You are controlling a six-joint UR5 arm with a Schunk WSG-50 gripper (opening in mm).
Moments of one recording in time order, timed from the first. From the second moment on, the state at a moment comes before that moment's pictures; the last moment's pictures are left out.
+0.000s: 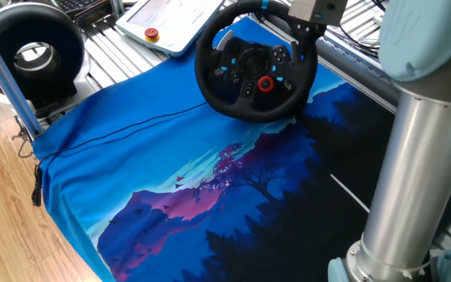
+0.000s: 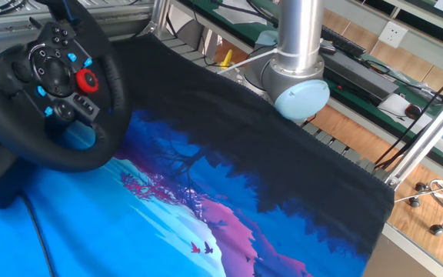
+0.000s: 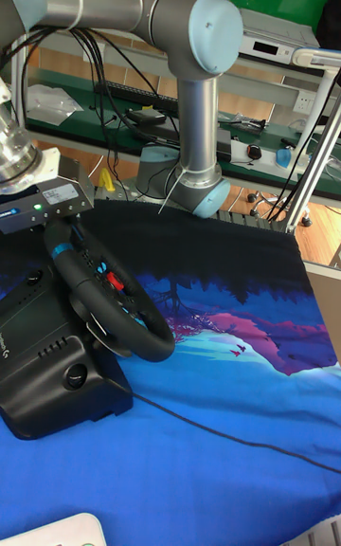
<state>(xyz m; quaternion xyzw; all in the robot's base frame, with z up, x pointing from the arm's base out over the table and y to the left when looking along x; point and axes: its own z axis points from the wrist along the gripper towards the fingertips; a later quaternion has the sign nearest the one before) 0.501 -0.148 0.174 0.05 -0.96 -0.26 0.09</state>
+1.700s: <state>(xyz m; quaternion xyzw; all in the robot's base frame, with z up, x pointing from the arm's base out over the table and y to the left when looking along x) 0.492 -0.161 0.167 0.17 -0.96 -0.17 0.17</state>
